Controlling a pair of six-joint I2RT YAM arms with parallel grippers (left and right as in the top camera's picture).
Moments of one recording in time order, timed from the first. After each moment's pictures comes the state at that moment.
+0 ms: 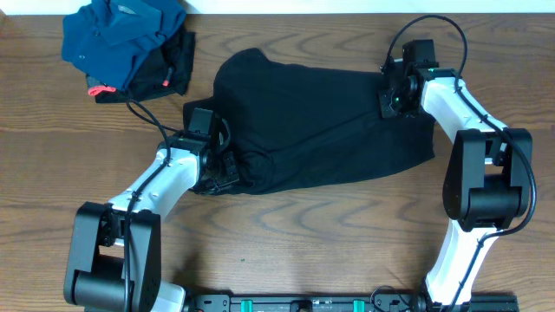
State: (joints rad) left arm -0.21 1.66 0.89 -0.64 0.20 -0.49; right arm 0.04 2.12 1.51 -0.66 -0.10 -0.07
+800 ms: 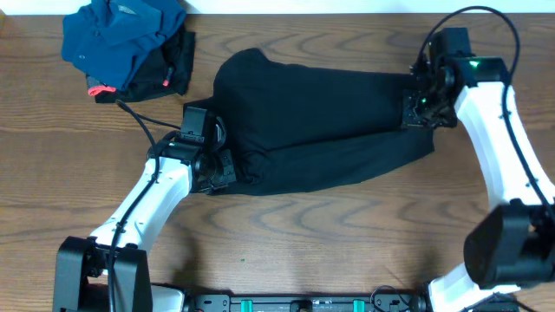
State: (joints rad) left arm -0.21 1.52 0.89 -0.70 0.20 -0.43; right arm 0.04 1.75 1.56 -1.18 -0.07 0.15
